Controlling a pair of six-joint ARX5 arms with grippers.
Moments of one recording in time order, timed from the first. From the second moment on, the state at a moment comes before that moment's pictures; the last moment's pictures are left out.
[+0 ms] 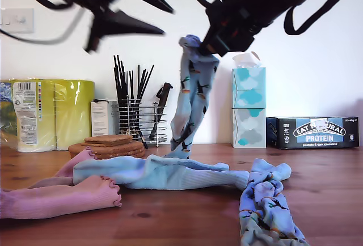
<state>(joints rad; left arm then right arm) -0.42 1.42 1.13 -0.32 0.83 -0.39 0.78 1.24 0.68 0.23 0.21 -0.69</state>
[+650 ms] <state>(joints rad) -0.48 1.17 1.08 -0.83 0.57 0.13 0.48 1.24 0.90 0.16 0.20 -0.75</state>
